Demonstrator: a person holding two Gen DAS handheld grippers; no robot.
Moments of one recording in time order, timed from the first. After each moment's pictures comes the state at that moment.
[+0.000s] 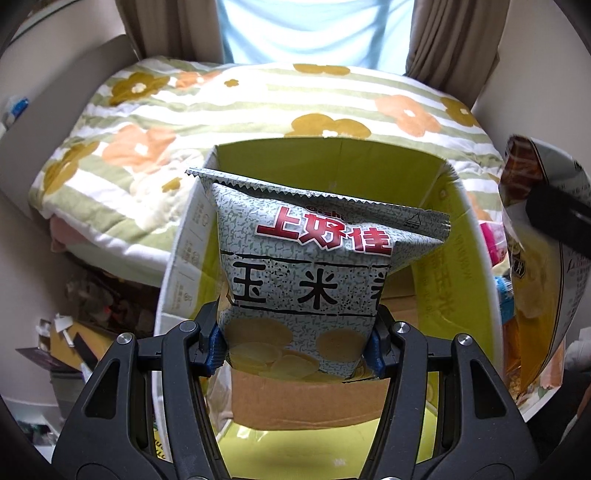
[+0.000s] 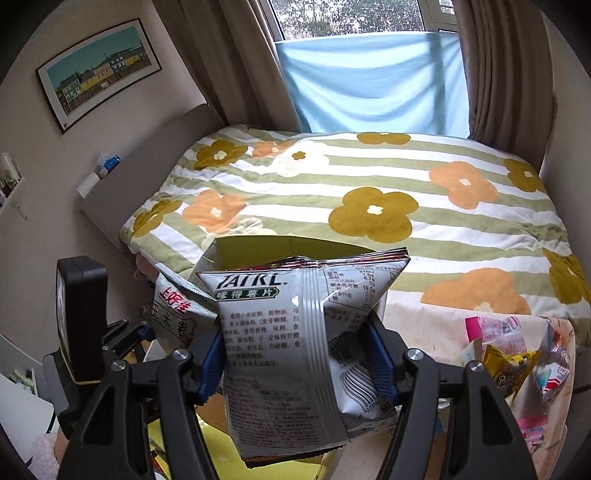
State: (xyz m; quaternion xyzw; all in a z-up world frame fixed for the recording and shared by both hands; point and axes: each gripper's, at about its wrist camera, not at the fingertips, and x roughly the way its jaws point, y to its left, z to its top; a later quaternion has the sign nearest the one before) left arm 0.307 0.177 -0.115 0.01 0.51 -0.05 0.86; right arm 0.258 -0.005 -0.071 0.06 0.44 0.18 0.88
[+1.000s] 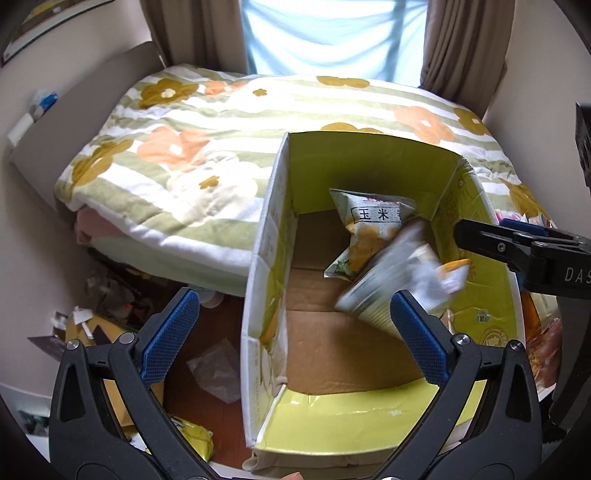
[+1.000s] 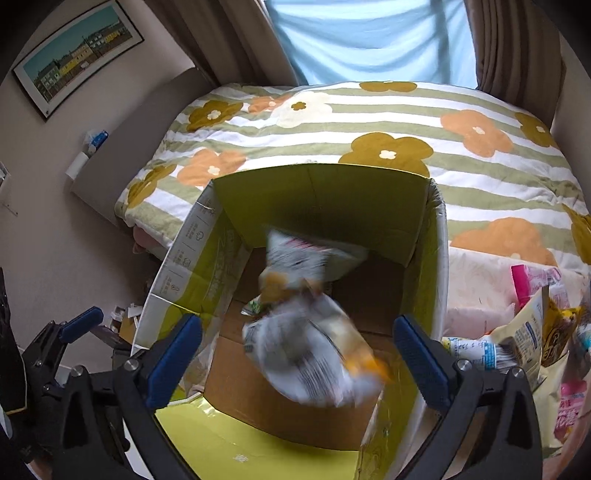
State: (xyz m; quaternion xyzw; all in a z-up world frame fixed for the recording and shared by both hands) left arm 0.240 0.227 -0.095 0.01 0.49 -0.01 0.87; right arm 0.252 0.028 -0.123 0.09 0.50 0.18 0.84
